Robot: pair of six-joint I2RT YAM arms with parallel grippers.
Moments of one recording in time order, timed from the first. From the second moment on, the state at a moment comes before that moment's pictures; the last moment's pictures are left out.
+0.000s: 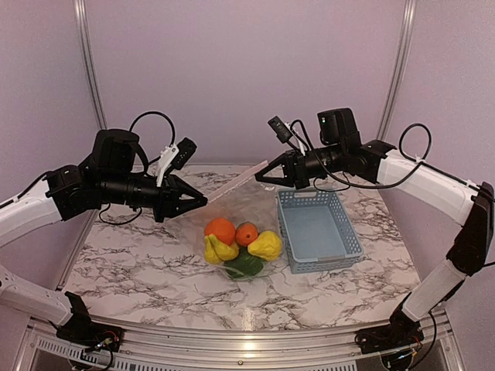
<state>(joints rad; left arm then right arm) -0.82 1.19 1.15 -0.42 0.39 -0.01 0.63 1.56 1.43 -0.34 -0.92 0.06</state>
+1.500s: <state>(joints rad) -0.71 1.14 1.01 -0.40 0.12 0.00 0.54 1.71 1.53 -0.29 -0.85 0.09</state>
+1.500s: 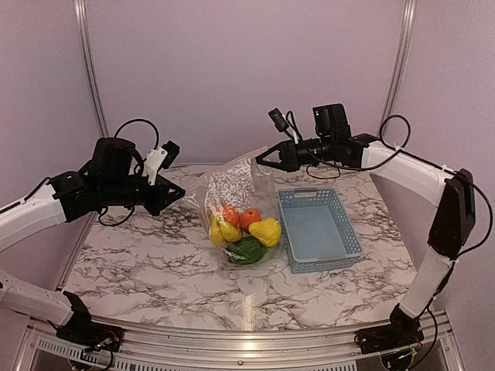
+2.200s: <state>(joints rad) -0.58 1.14 1.06 -0.35 0.21 0.09 0.52 1.65 1.45 -0.28 -0.87 0.11</state>
